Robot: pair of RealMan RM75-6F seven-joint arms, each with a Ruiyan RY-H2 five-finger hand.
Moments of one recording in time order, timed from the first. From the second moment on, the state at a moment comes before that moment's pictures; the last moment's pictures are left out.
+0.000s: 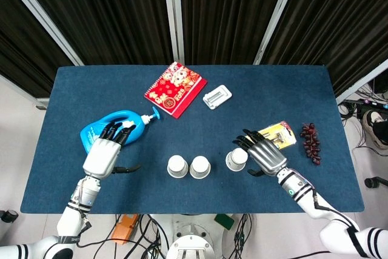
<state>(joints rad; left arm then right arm) -0.40 -1.42 -0.03 -1.79 1.41 1.38 0.48 0.55 -1.27 0.10 -1.71 -1.47 0.89 -0.26</state>
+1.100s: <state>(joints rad) -0.26 -1.31 0.00 -1.78 1.43 1.45 0.38 0.75 -1.13 0.24 -2.01 -1.41 0.84 -0.29</state>
